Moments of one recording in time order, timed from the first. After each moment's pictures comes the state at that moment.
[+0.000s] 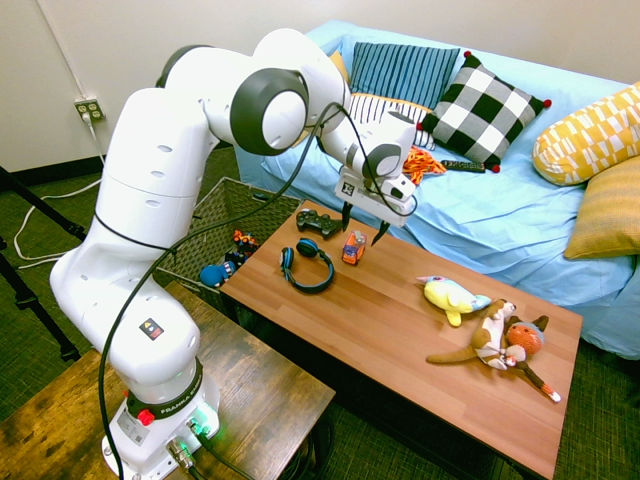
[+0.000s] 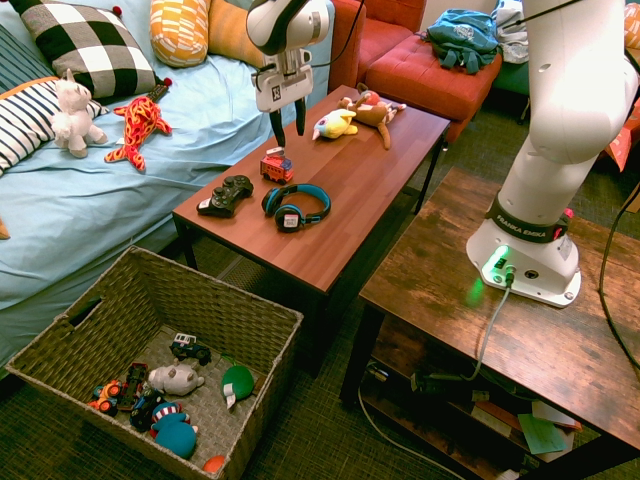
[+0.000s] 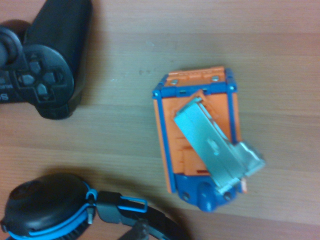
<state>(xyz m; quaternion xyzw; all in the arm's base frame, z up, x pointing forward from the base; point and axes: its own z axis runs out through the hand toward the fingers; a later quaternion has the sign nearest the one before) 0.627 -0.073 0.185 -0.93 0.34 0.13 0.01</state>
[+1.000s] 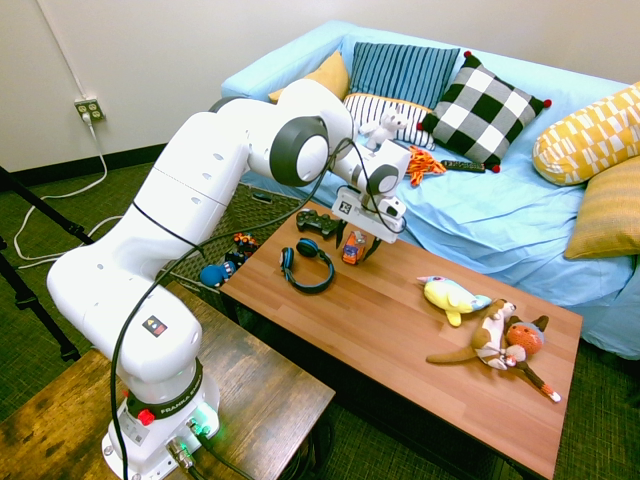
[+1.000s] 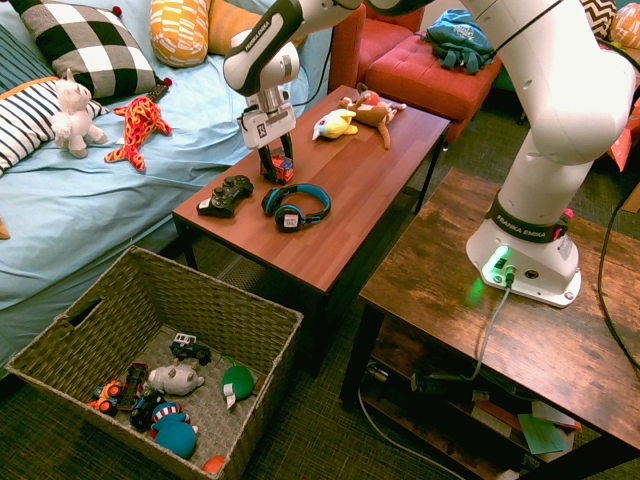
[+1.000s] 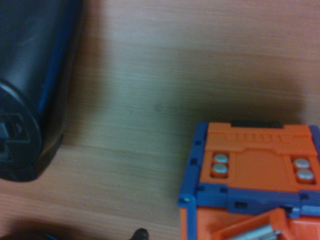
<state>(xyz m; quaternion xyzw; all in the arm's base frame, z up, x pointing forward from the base) 0.659 -0.057 0.098 -0.93 0.31 0.19 -0.01</state>
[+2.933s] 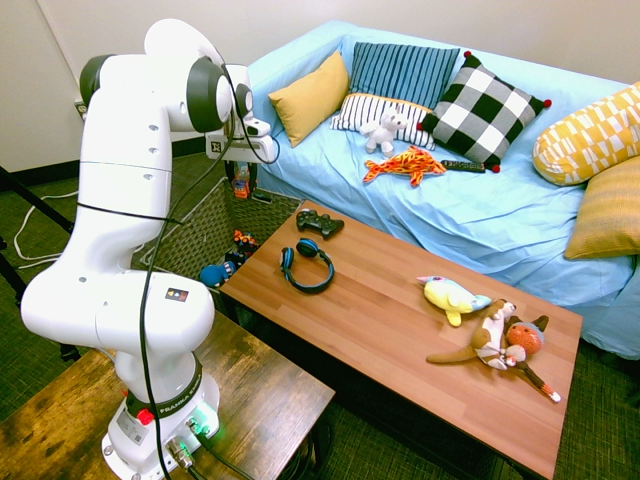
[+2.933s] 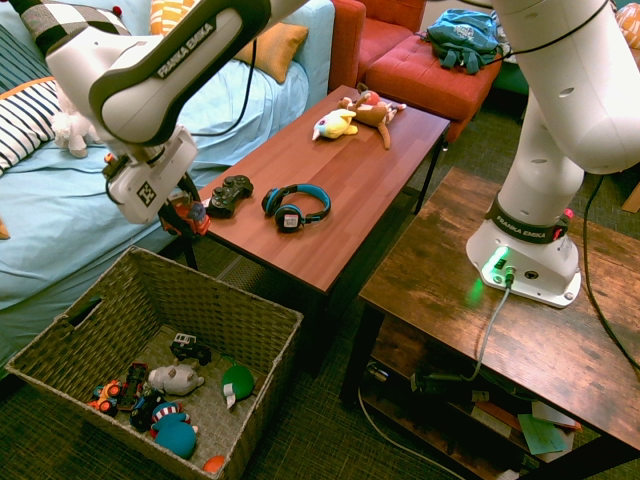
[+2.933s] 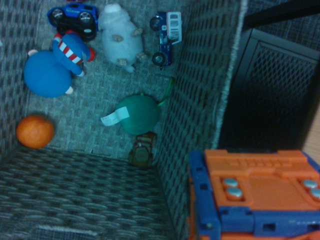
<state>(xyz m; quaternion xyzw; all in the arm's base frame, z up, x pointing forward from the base) 0.580 0.360 0.209 -0.96 0.22 0.10 -0.12</state>
